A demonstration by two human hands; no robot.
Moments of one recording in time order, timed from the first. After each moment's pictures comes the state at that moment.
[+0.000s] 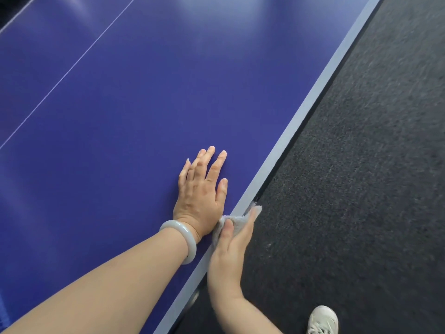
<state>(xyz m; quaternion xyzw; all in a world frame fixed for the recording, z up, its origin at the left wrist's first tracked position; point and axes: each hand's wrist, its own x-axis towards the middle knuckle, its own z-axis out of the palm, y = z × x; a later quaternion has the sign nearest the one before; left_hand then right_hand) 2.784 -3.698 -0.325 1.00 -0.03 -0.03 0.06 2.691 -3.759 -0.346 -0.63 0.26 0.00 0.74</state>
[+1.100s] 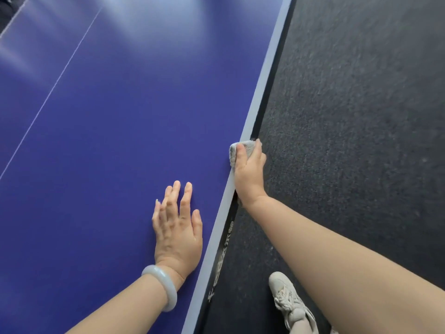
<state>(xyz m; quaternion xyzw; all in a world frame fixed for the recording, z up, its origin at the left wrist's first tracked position) 2.786 -3.707 -0.322 1.00 -0.04 -0.04 0.04 2.872 -3.867 -0.360 -0.62 0.27 0.01 0.73</state>
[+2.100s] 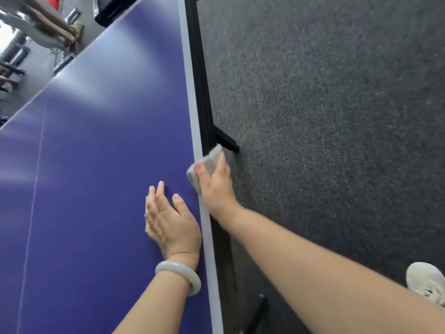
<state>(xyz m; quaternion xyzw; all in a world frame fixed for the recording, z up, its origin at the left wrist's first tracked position) 2.994 -3.839 -0.332 0.99 0.04 0.04 0.11 3.002 -3.937 -0.360 -0.55 0.30 0.01 0.78</state>
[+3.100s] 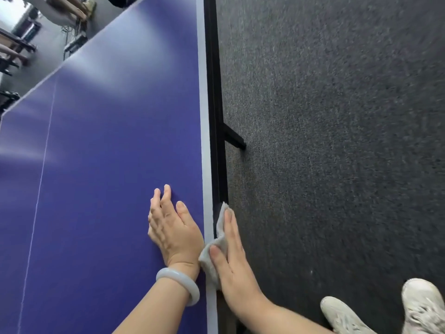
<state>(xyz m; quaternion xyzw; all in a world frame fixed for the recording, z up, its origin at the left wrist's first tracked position) 2.990 -3.842 -0.332 0.99 0.06 0.03 0.10 2.880 -3.889 -0.375 -0.55 0.16 0.00 0.82</state>
